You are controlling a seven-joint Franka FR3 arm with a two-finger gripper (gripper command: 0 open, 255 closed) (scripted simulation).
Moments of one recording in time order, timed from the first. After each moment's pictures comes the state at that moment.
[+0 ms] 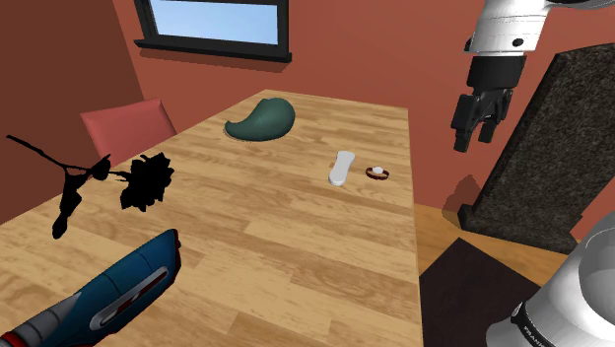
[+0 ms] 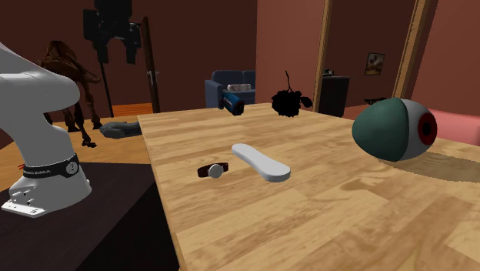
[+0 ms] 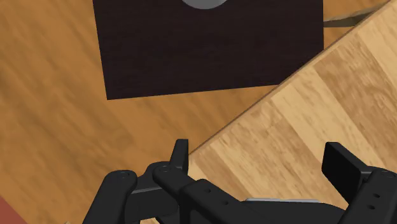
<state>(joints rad) -0.02 -0.80 0.01 -2.39 0.04 1.45 0.09</state>
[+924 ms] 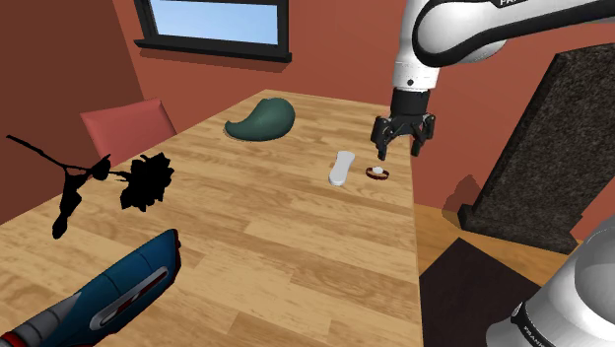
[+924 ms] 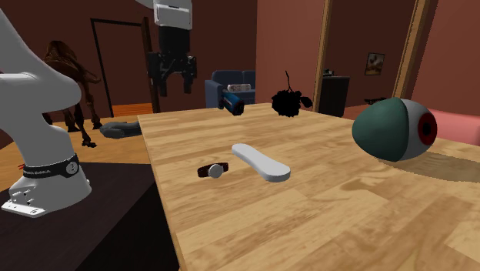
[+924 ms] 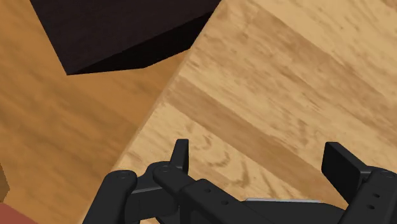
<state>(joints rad) -0.08 -0.42 0.12 -2.33 0.08 1.82 0.40</state>
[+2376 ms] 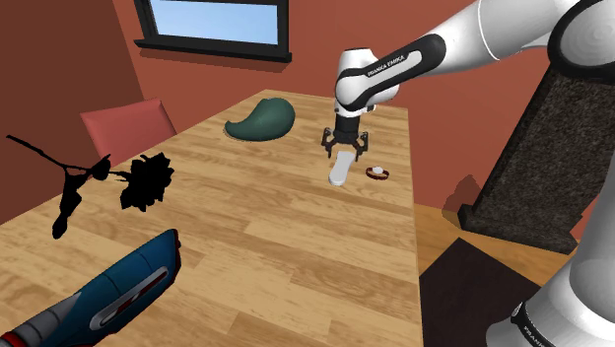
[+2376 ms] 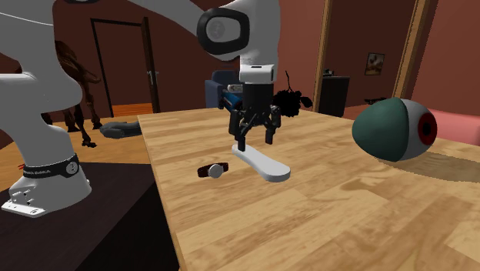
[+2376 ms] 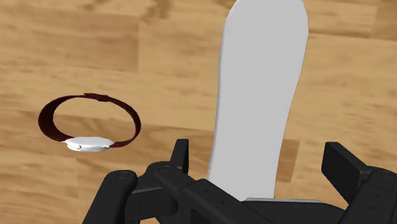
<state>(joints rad) -0.14 0.30 0.12 -1.85 -0.06 2.14 0.90</state>
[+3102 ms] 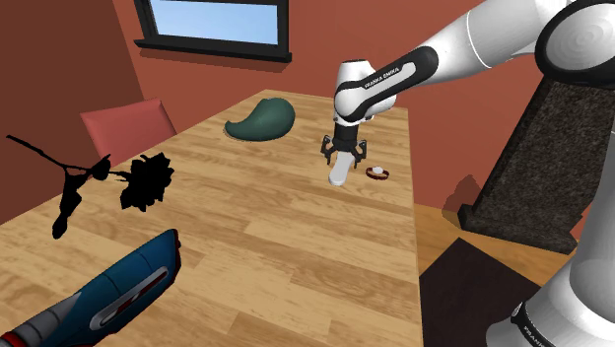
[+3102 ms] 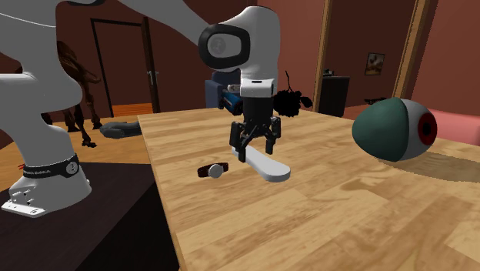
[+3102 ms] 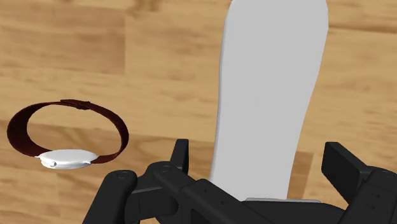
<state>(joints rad) -0.14 0.34 0.11 -1.87 -0.07 2.20 0.91</state>
